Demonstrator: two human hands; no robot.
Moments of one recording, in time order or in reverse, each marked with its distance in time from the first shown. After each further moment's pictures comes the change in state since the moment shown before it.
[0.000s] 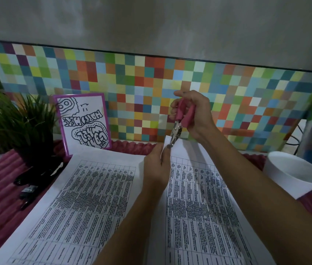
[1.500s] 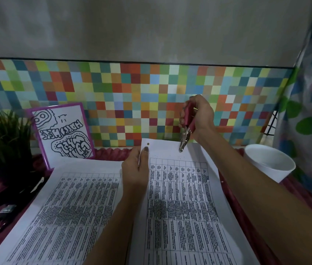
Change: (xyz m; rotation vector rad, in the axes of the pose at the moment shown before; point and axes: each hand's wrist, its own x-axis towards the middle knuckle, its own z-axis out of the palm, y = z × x) left_hand -0.002 0.008 -0.008 -0.053 0.028 0.059; right_hand -0.006 -0.013 -0.054 -0.001 0.306 -0.014
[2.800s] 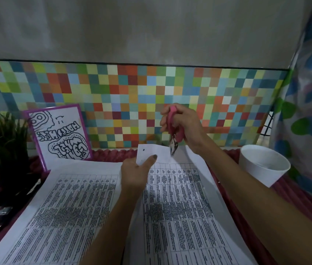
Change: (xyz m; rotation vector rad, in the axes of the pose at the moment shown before) left_hand 0.009 0.006 0.003 -0.036 -0.042 -0.481; right_hand -0.026 0.004 0.003 -0.197 -0.442 -0.149
